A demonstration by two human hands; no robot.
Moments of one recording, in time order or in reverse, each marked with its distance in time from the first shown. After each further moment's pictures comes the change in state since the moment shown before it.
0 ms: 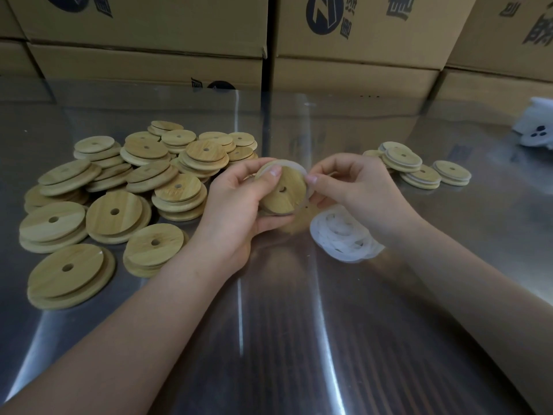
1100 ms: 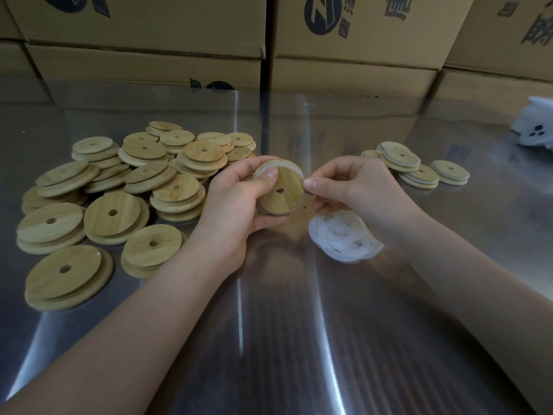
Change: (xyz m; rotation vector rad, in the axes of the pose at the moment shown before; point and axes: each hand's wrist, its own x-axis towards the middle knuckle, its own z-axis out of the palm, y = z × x) left_hand 0.002 0.001 -0.001 0.048 -0.024 0.028; right_hand 0.000 -0.002 -0.004 0.098 -0.033 0.137
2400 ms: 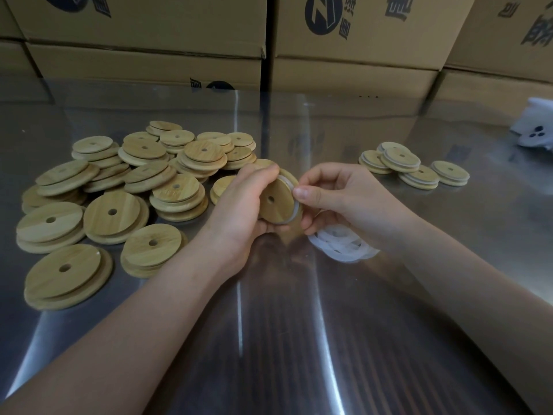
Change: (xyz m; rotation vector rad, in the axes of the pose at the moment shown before) left_hand 0.000 -0.002 0.005 0.038 -0.073 -0.045; right_hand -0.004 0.001 0.007 0.147 -0.229 0.010
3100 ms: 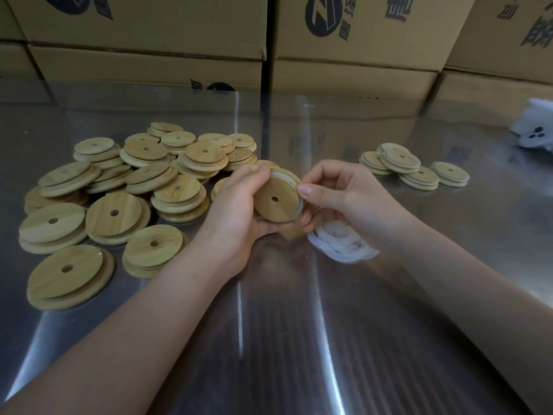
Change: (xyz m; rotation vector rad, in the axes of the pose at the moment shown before) left_hand -0.002 0.002 -0.001 -0.140 0.028 -0.018; right_hand -0.001 -0.001 0.001 -0.025 0.046 -0.038
